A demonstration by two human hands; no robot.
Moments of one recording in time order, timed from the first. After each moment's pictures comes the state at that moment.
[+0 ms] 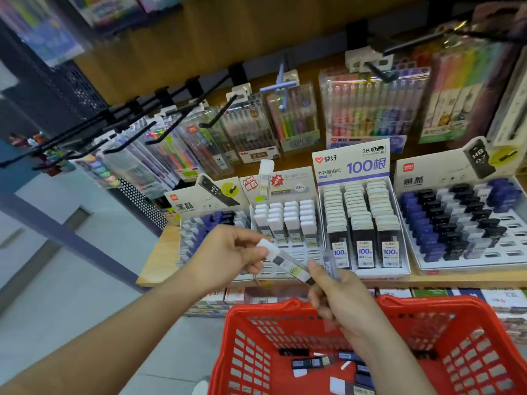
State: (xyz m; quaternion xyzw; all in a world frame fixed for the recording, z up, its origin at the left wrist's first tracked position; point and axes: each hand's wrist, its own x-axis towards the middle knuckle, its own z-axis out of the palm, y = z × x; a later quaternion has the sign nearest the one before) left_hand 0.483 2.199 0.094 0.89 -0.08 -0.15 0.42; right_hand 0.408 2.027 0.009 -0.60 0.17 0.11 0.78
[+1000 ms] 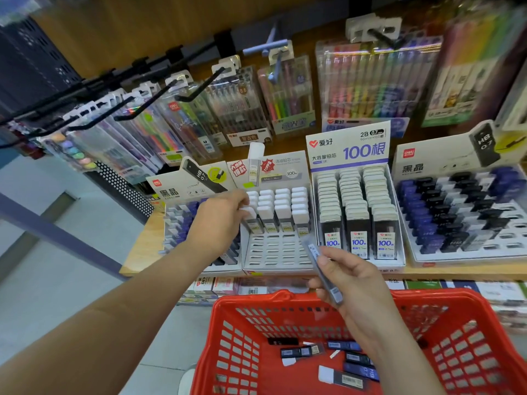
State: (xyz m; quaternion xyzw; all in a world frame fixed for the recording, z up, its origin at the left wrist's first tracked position) left_hand 0.555 2.195 0.044 0.97 -0.21 0.11 0.09; right_hand 0.405 2.007 -0.006 -0.50 0.21 0.03 0.84
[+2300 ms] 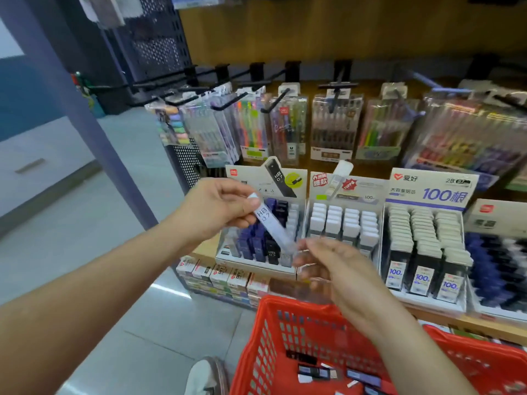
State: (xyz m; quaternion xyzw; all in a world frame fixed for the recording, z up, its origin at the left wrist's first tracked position) left_hand 0.495 2.313 0.131 0.79 -0.04 -0.05 0.60; right_hand 0.438 2.114 0.063 -0.61 0.09 0.13 0.77
